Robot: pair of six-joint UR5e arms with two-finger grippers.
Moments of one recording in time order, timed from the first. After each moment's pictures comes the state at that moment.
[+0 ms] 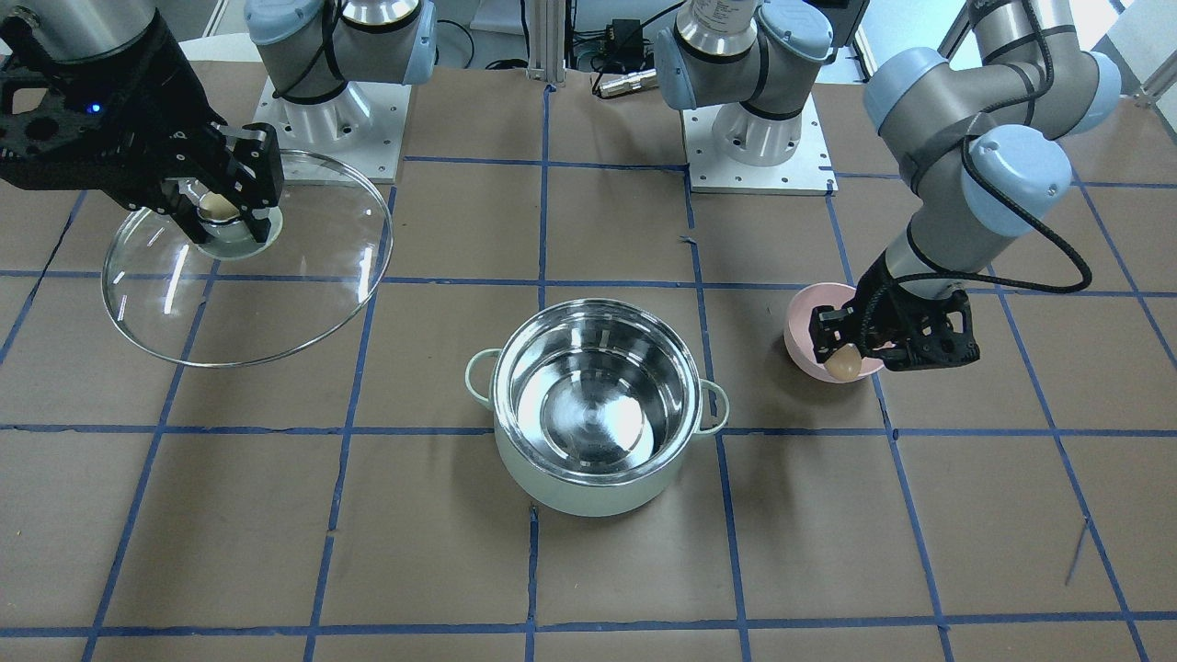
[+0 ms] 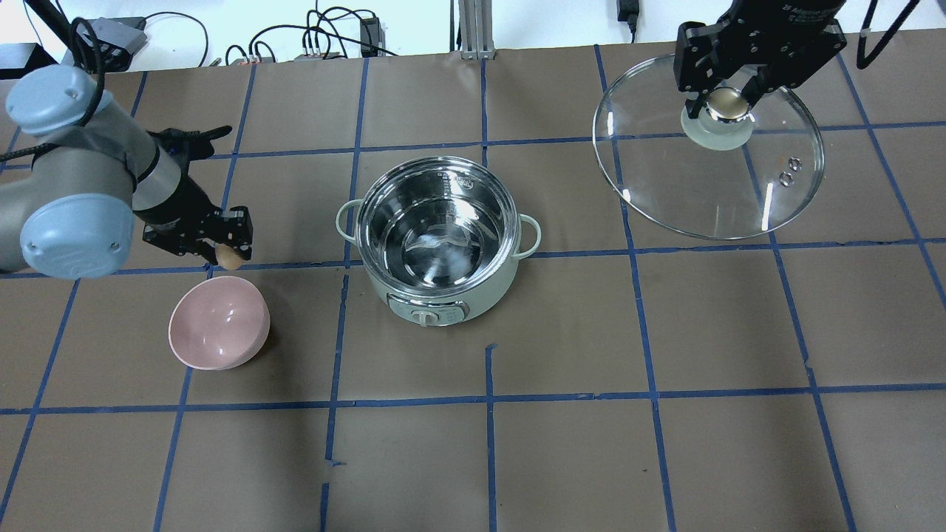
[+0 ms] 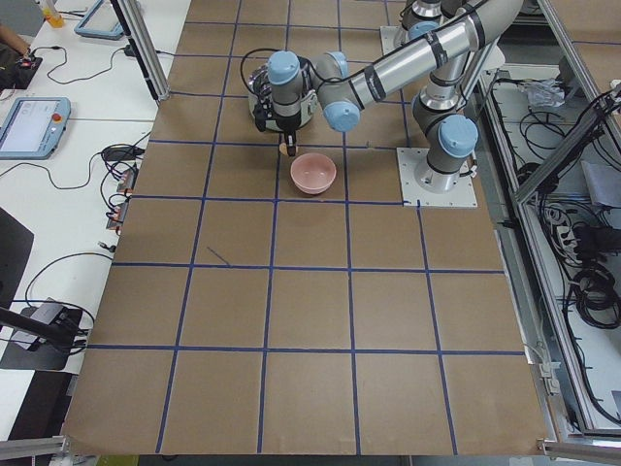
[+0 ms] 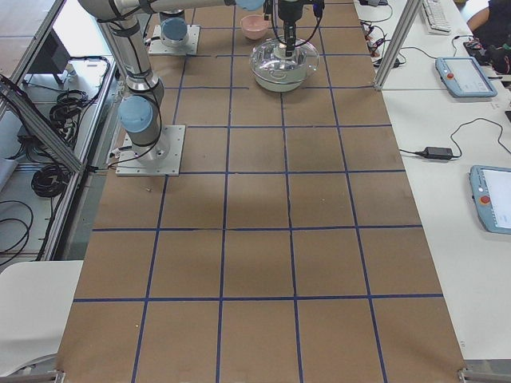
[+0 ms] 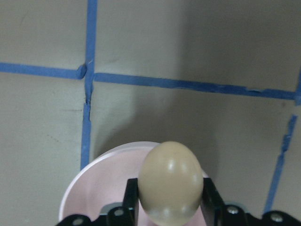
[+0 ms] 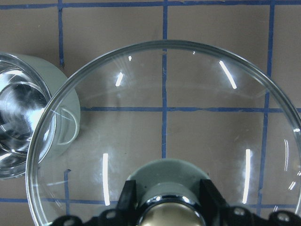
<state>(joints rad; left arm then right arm) -1.37 -1.68 -1.89 -1.15 1.53 0.08 1.53 -1.53 1.39 -1.48 -1.52 -0.05</state>
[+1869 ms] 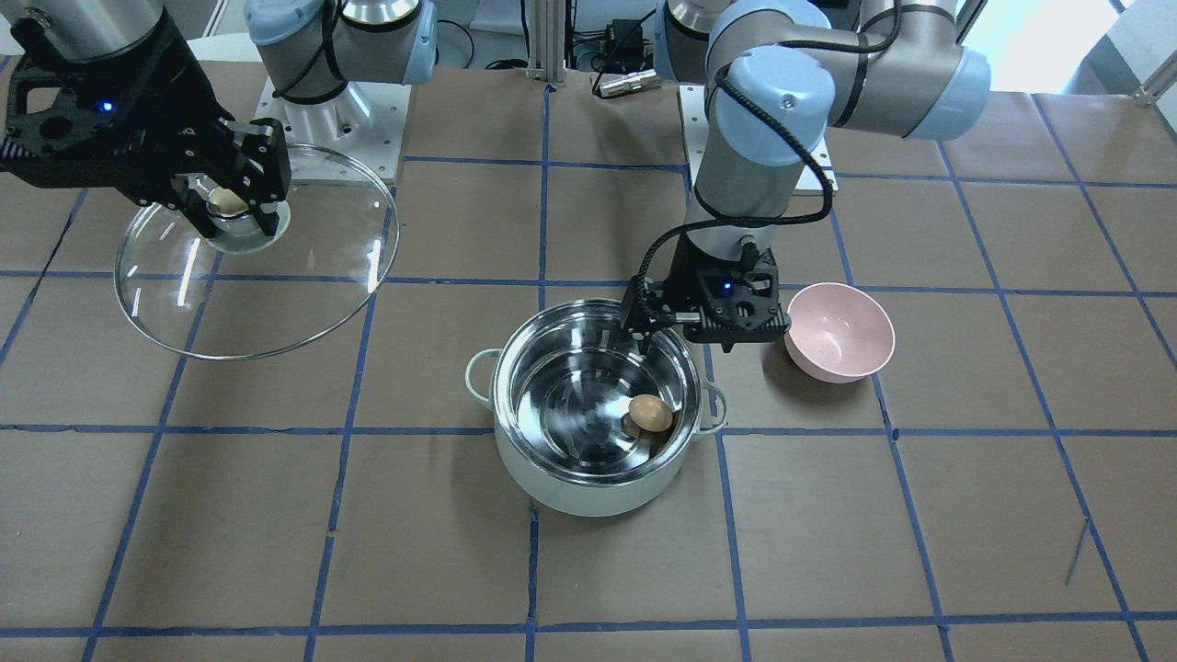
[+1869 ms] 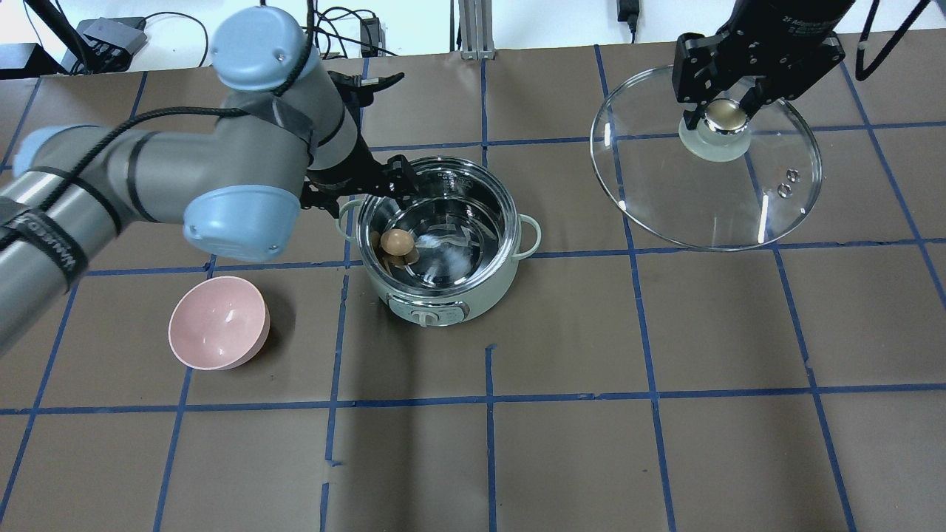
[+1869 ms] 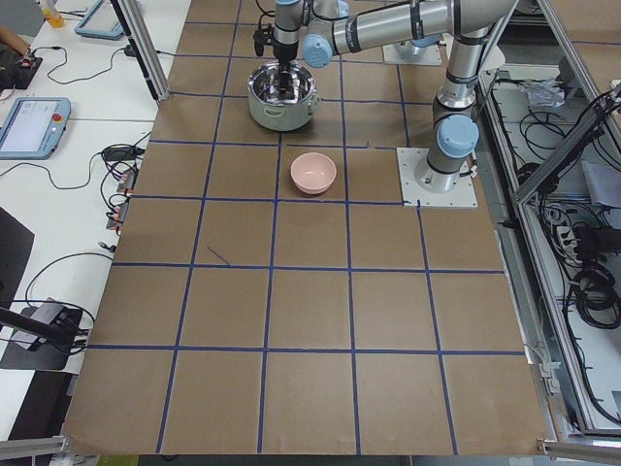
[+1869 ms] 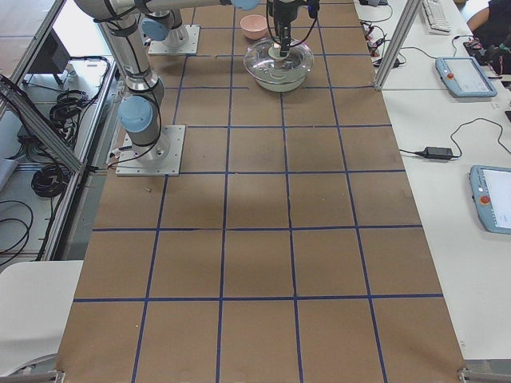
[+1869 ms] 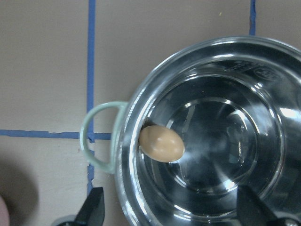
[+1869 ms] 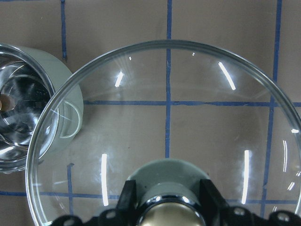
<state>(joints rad) -1.68 -1.69 -1.77 -1.15 1.54 -0.19 1.53 -1.53 1.41 -1.47 -1.51 -0.06</state>
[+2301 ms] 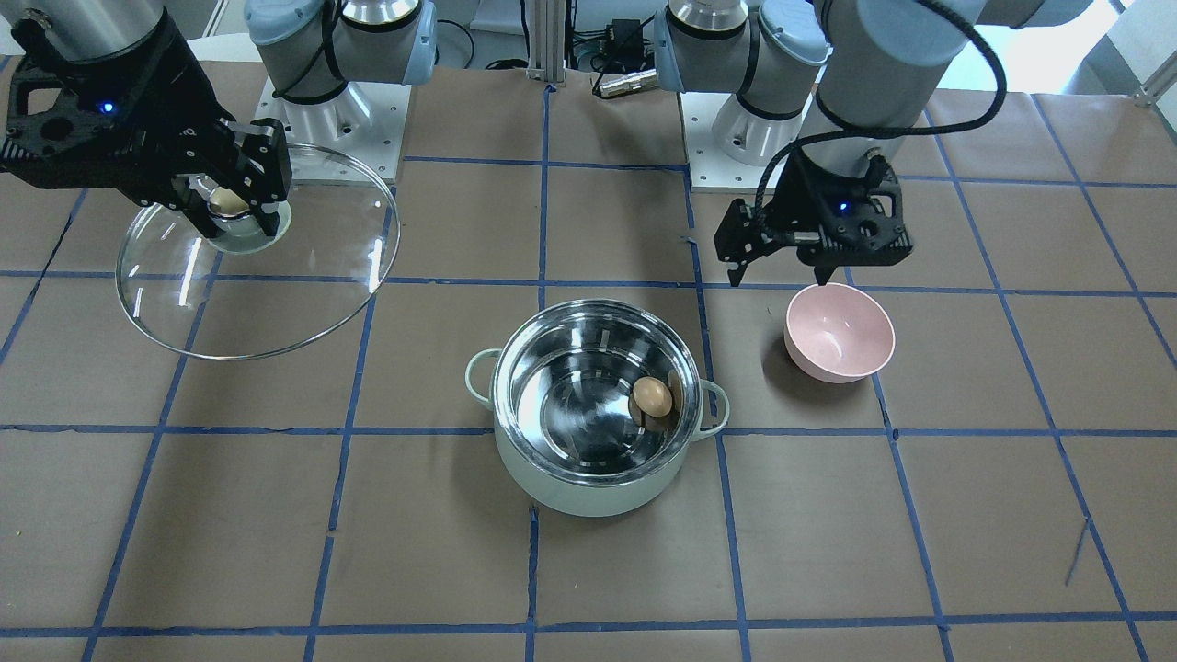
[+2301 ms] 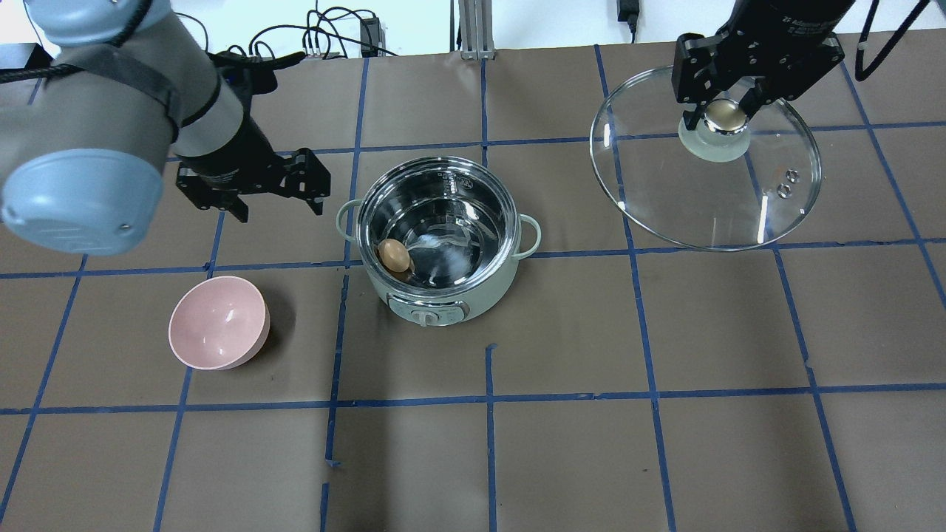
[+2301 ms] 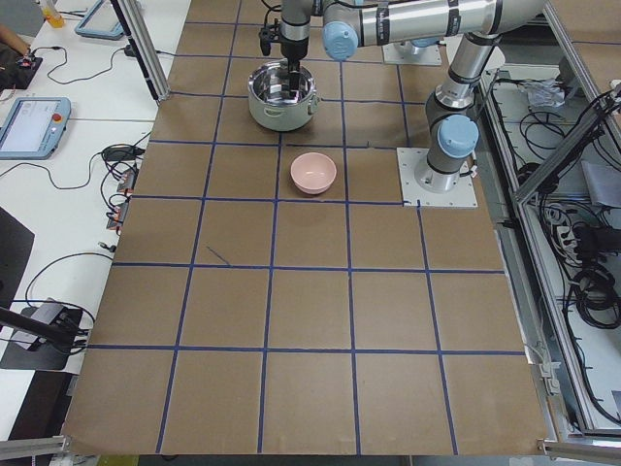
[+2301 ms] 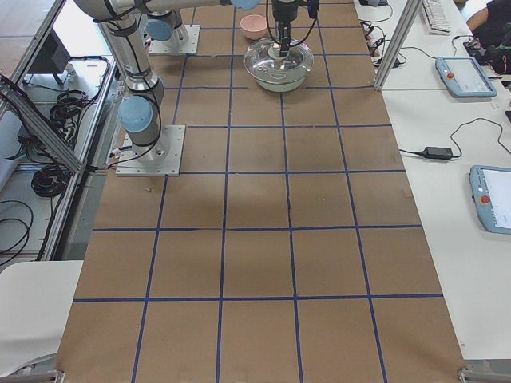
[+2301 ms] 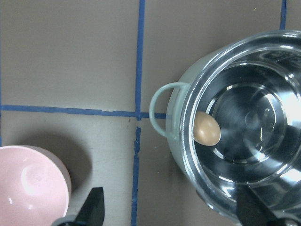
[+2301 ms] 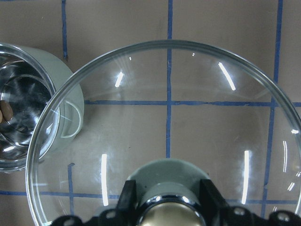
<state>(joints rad) -1.54 -1.52 -1.75 -1.39 1.56 -0.02 1.54 -1.53 1.40 -1.47 -1.51 -0.05</state>
